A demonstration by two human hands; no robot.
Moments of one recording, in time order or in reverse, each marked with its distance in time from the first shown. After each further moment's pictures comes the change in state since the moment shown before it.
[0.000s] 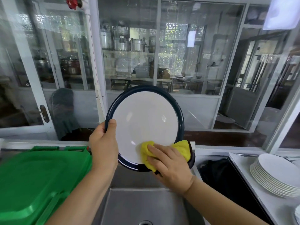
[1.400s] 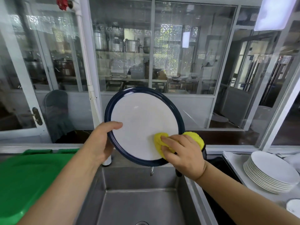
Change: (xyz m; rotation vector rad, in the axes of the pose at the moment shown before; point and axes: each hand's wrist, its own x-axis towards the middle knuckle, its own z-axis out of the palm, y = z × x) left_hand 0.015 0.025 0.005 -0.229 -0.467 -0.502; right_hand 0.005 0.045 -0.042 -0.255 0.203 -0.126
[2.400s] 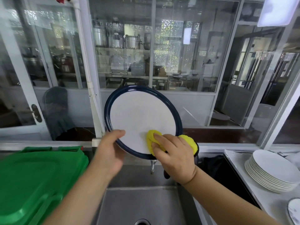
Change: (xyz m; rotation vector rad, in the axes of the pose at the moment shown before) left_hand -0.008 -0.037 0.012 -0.259 0.087 0.051; right_hand 0.012 -0.029 0.019 -0.031 0.035 0.166
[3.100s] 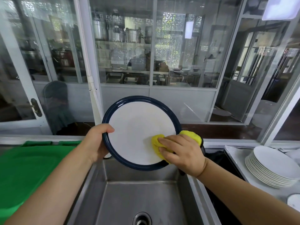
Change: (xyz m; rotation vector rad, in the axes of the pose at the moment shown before) left_hand 0.038 0.025 -0.047 0.363 0.002 -0.252; right_hand -0.017 0.032 -0.010 0.169 -0.237 -0.195
